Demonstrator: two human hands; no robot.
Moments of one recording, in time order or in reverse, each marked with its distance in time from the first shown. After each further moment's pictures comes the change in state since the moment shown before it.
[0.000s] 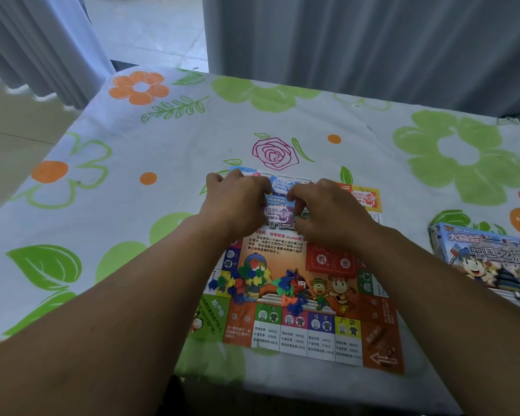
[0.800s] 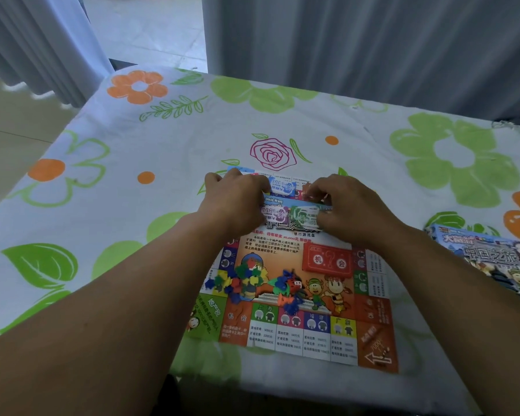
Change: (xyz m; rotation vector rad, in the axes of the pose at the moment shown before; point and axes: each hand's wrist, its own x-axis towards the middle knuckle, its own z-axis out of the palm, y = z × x) left_hand 0.001 0.000 -0.002 -0.038 -0.027 -0.004; right_hand -0.013 0.024 -0.023 0.068 0.004 0.077
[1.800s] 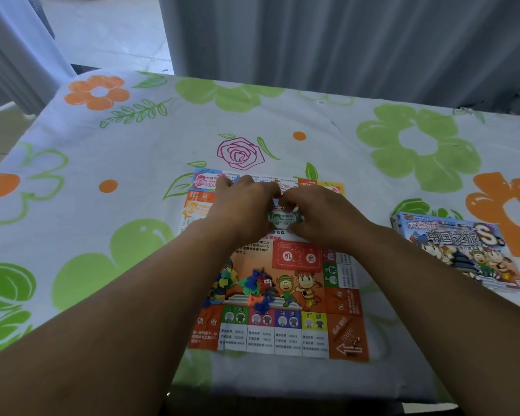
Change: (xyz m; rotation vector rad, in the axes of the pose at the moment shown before) left_hand 0.011 0.055 0.018 0.075 -0.025 0.175; right_hand -0.017 0.010 0.002 -0.028 -0.063 -0.070
